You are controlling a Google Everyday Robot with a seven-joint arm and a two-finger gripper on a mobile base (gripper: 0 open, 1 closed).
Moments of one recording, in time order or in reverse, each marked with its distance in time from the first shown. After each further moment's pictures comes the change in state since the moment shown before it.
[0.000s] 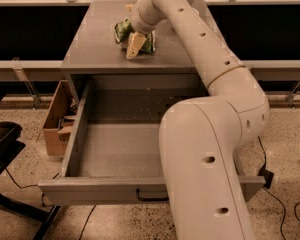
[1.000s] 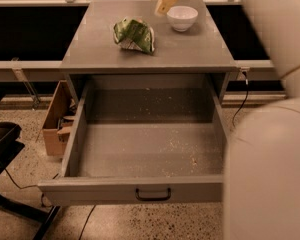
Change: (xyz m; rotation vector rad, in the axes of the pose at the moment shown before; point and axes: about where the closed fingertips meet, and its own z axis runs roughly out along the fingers) arm 0.011 -0.070 -0.197 0.289 0.115 0.156
